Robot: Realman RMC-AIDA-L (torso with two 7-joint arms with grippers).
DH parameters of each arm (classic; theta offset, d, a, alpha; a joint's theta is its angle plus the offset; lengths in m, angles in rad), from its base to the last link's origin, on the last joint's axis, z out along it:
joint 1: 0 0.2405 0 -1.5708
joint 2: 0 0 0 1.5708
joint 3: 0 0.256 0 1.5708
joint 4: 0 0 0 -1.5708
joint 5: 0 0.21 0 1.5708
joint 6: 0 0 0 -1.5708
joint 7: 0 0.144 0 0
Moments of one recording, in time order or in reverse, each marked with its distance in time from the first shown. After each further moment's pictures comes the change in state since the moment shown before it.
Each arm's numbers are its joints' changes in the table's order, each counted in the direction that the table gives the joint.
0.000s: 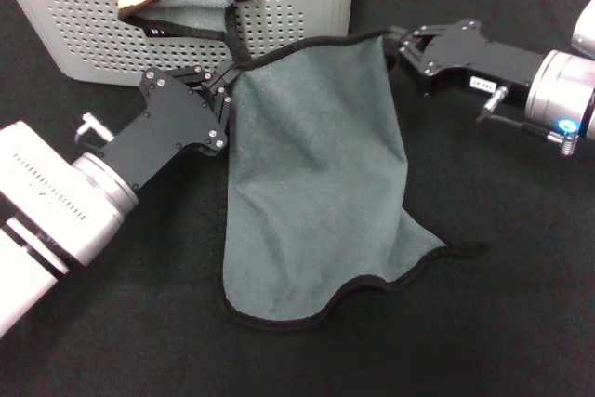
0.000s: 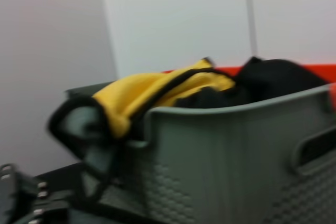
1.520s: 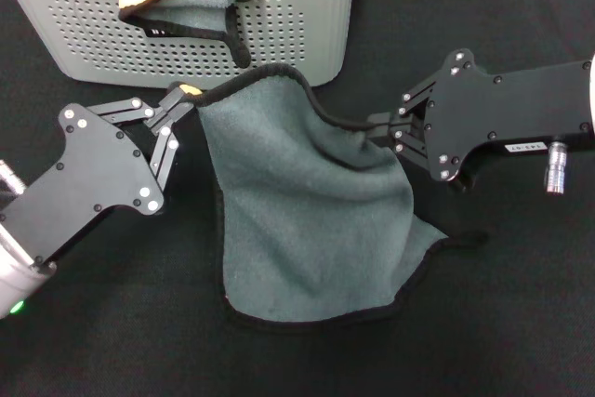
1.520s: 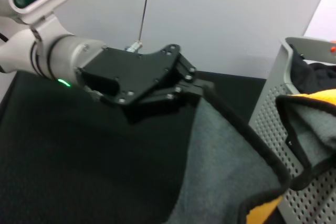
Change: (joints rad) left arm 0.170 0.086 -0.013 -0.071 0.167 -0.460 -0.201; right arm -0.495 -0.008 -0.243 1.609 -0.953 0.236 0.990
